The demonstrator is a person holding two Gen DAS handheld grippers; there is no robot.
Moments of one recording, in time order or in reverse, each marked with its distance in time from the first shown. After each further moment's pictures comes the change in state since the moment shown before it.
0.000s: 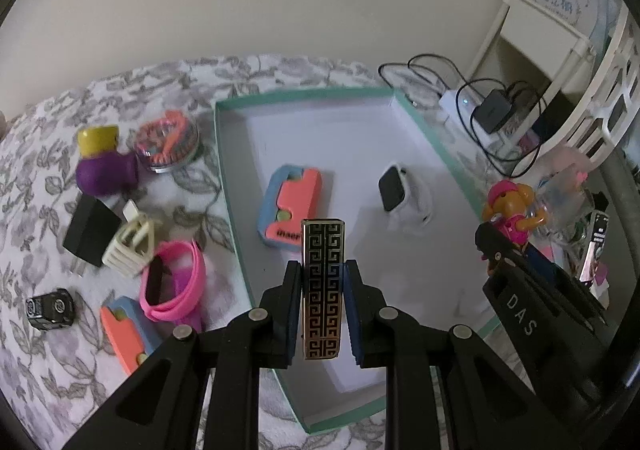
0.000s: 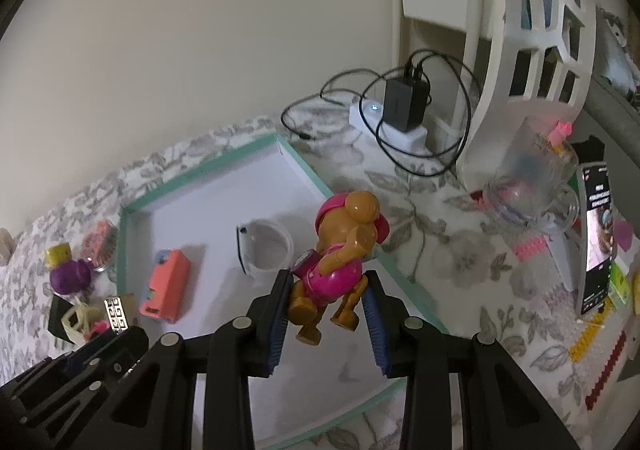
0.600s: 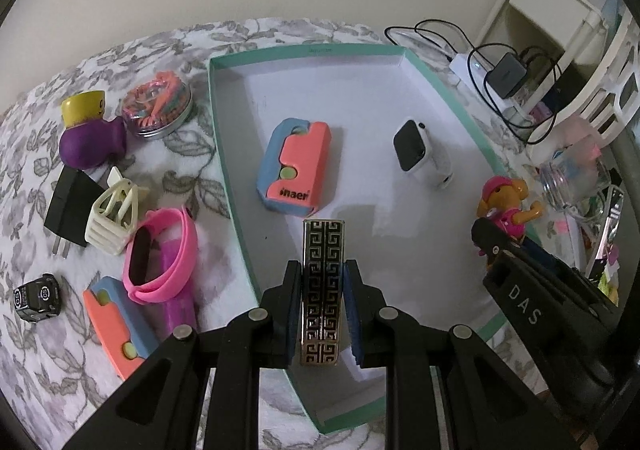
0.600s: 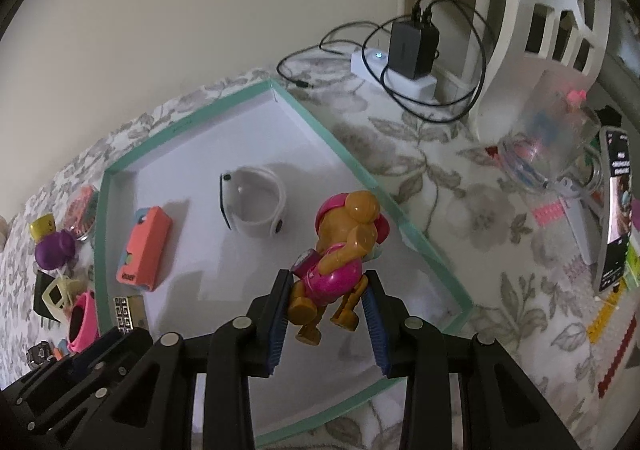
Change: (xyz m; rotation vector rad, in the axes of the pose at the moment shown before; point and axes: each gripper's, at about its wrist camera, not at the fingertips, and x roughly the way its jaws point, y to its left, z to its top) left arm 0.025 0.004 -0.011 0.021 0.092 0.023; right arm 0.030 -0.002 -0.016 0.002 0.140 0.011
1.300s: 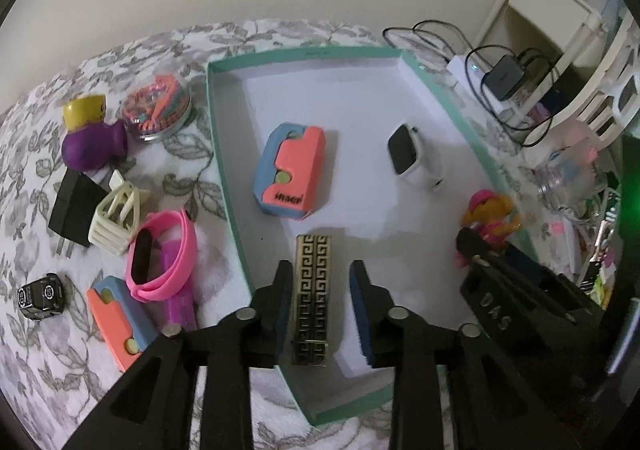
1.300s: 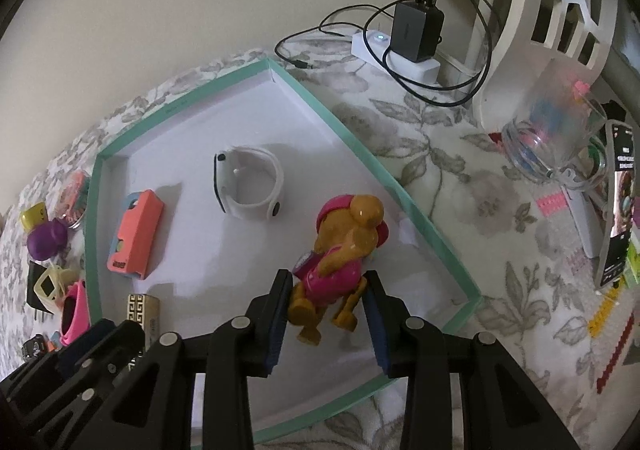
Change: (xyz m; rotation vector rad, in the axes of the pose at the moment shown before) left arm -0.010 -0.004 0.006 -0.011 0.004 -0.011; right arm 0.005 0.002 0.001 -0.009 0.049 -0.017
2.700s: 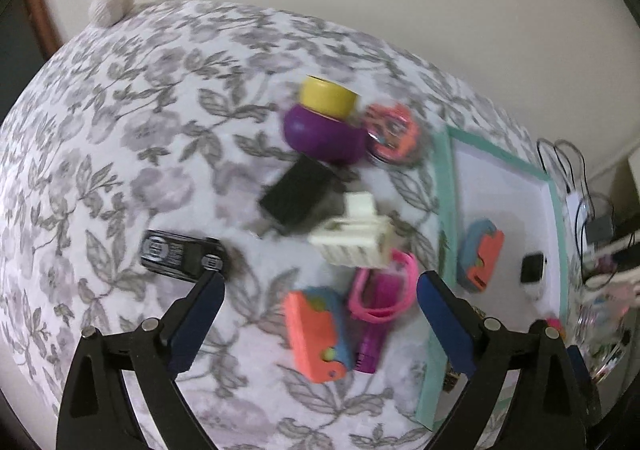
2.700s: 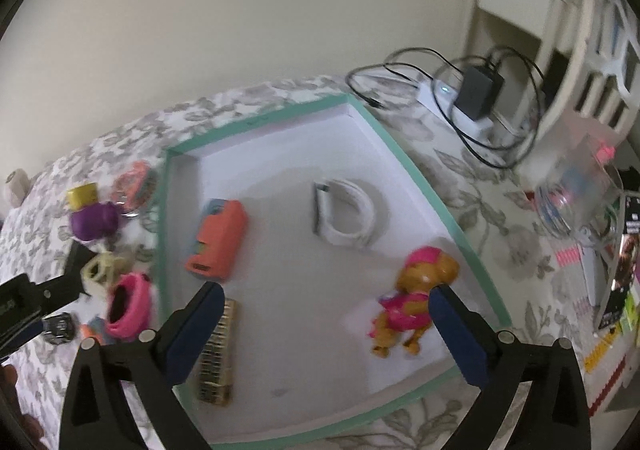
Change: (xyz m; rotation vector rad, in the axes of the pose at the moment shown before) left arm -0.053 0.147 0.002 -0.488 -0.021 0.200; right arm -0.034 0.053 0.004 -0.159 -0.079 0.082
